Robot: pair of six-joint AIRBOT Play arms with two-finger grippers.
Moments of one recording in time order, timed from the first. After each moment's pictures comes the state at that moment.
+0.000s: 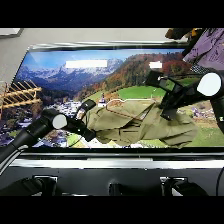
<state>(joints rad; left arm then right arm) -0.60 -1.21 0.94 1.30 -1.03 -1.39 0.19 -1.09 1.36 -1.45 1.44 0.64</state>
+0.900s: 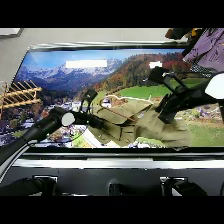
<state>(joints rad) -0.59 -1.31 1.03 1.31 -0.77 -1.56 0.19 -1.03 1.36 -1.30 1.51 0.80</state>
